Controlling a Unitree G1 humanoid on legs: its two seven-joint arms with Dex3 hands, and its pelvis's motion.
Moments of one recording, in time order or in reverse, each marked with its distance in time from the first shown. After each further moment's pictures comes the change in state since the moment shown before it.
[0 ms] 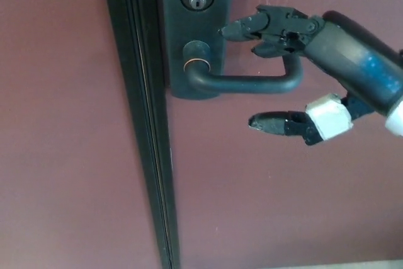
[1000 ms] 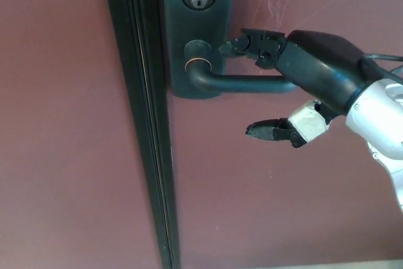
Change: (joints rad) left_arm -0.005 0.000 0.008 -0.001 0.000 -0.007 -0.012; right_arm -0.035 0.046 0.151 0.152 -0.304 -0.017 0.098
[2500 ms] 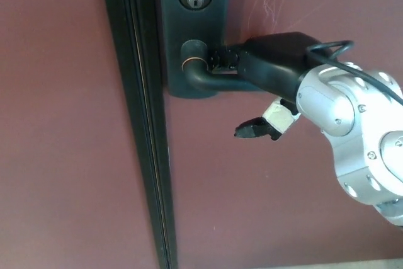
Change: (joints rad) left_arm 0.001 0.000 0.006 0.000 0.001 -0.008 -0.002; right_arm -0.126 0.165 0.098 0.271 -0.320 -0.080 0.251
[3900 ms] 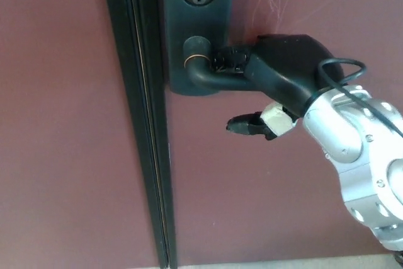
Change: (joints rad) left_arm 0.004 0.001 -0.005 -0.002 -0.001 -0.004 0.000; right_arm 0.184 0.104 -0.183 -0.060 -0.066 -0.202 -0.174
